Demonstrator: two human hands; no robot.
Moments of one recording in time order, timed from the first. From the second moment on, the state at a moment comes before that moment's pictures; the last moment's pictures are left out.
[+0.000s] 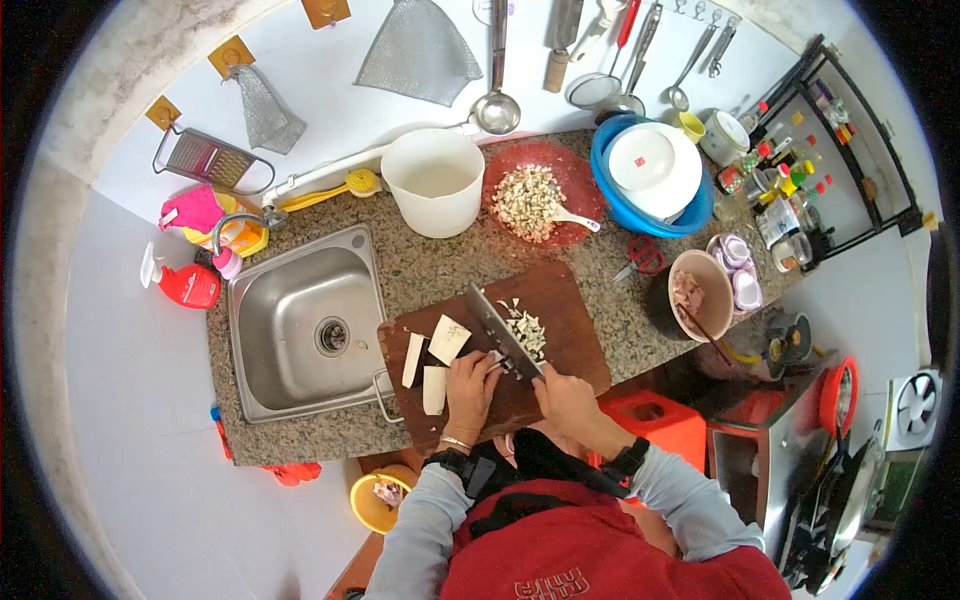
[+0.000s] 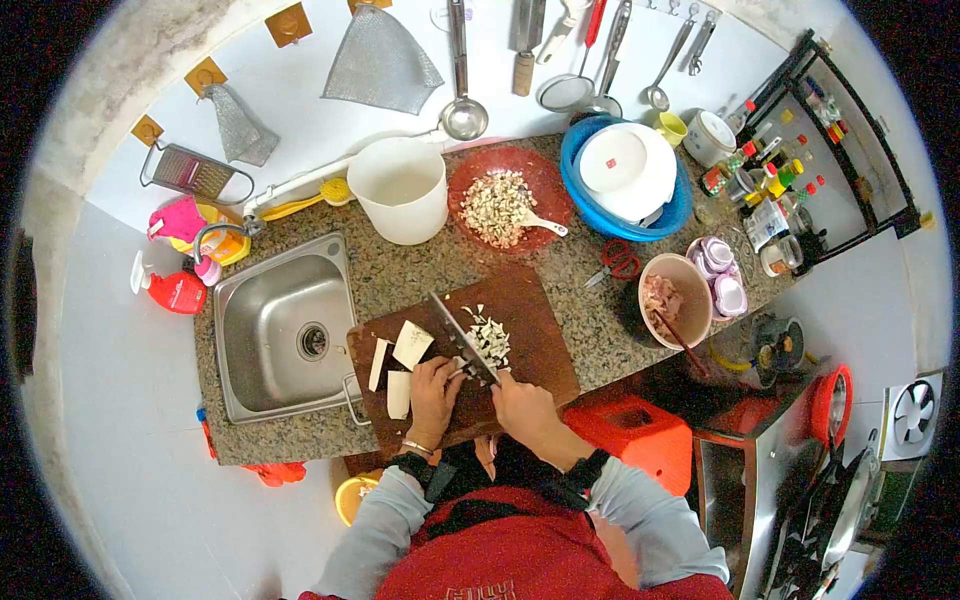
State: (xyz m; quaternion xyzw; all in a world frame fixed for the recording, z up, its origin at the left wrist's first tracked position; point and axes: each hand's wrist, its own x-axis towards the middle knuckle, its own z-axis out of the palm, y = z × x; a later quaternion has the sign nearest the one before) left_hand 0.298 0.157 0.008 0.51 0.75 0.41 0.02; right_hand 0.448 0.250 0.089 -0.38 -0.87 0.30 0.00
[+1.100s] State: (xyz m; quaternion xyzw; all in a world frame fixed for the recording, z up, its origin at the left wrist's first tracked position) left_hand 0.298 0.156 0.003 0.46 0.78 0.43 0.05; right_hand 0.448 0.241 0.110 -0.38 -0.88 0.29 0.00
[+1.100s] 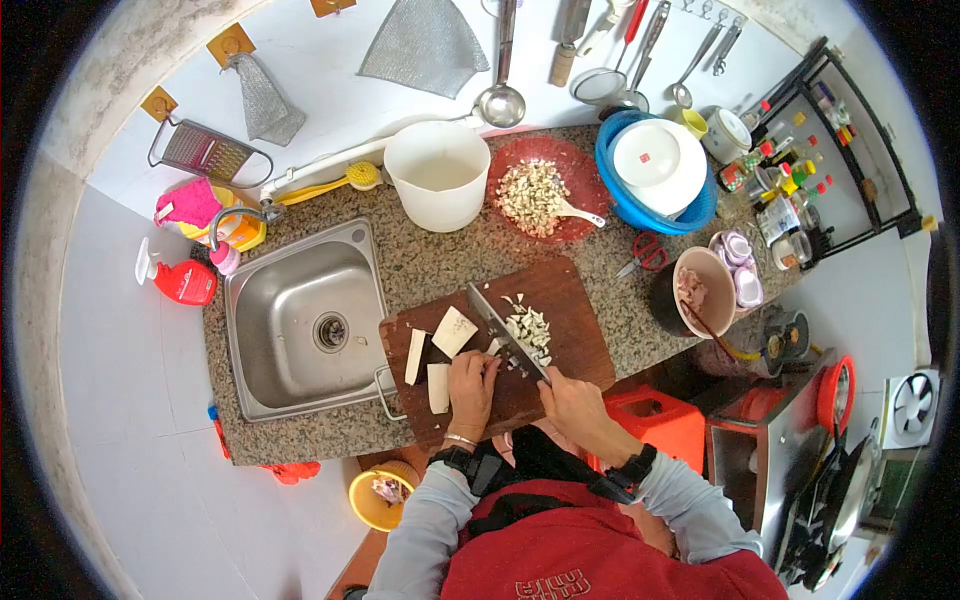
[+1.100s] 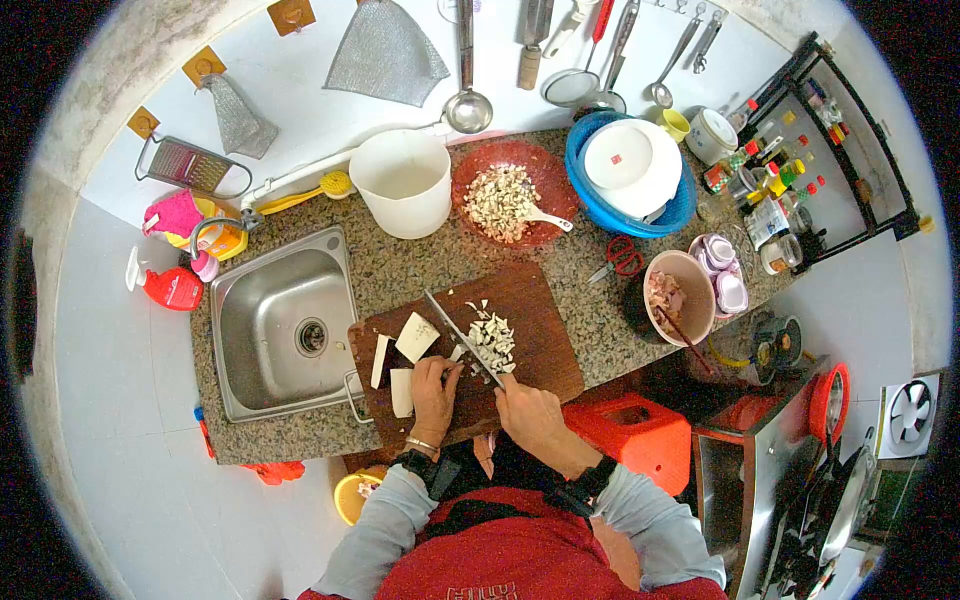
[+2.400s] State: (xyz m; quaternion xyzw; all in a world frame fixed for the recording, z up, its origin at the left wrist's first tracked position) left_hand 0.294 0.153 0.006 0.50 0.75 0.43 0.03; right_hand 0.441 0.231 0.100 -0.38 -0.88 0.28 -0.04
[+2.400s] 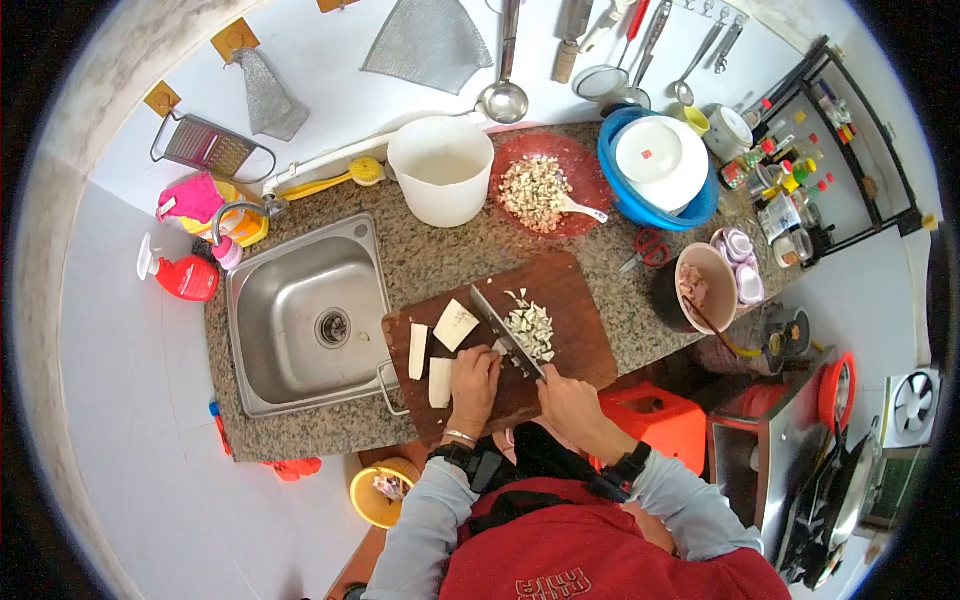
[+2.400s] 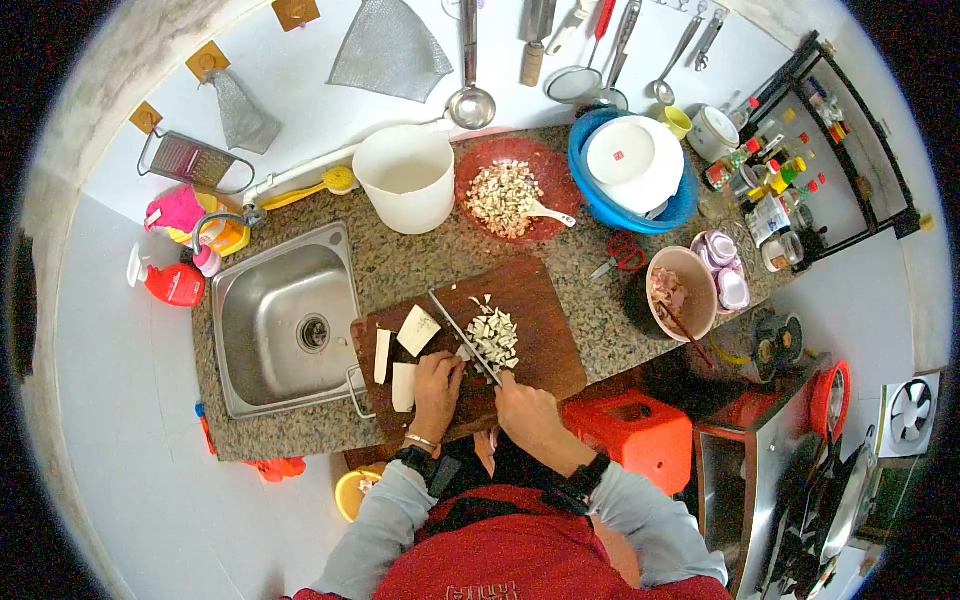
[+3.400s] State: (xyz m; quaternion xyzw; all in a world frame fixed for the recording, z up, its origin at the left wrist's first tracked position) left_hand 0.285 0.151 0.007 0.53 0.73 0.43 0.07; right_hand 0.440 0.229 0.101 -0.40 -0.86 0.32 0.01
